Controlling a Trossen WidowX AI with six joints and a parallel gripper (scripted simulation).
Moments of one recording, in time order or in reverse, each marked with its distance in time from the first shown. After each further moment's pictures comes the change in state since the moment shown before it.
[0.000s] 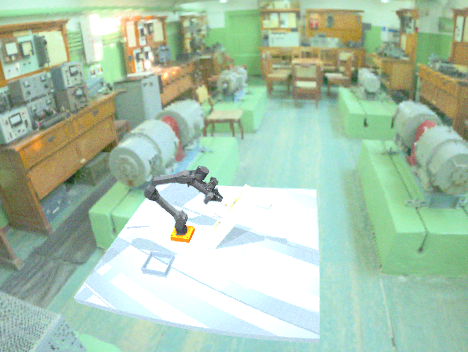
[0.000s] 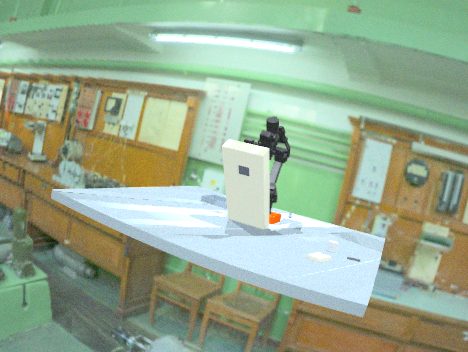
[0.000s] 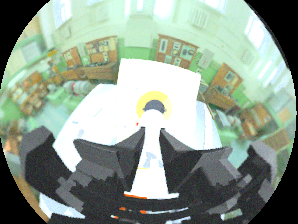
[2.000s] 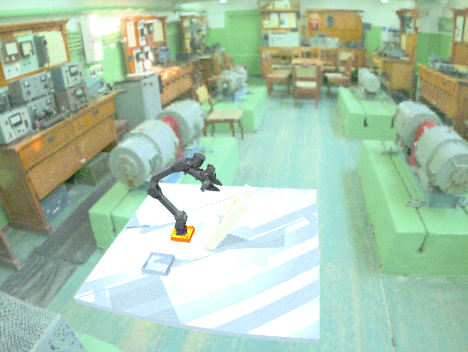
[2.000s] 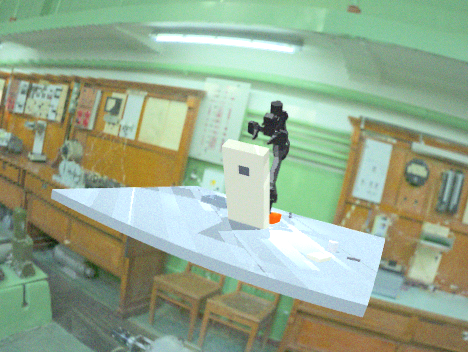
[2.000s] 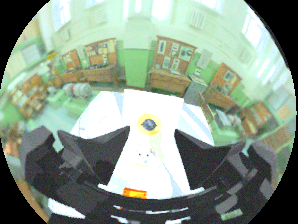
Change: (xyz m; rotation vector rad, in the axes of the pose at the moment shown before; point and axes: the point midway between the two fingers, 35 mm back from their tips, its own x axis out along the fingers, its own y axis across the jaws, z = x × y) arm -0.050 -0.008 0.059 0.018 -0.008 -0.004
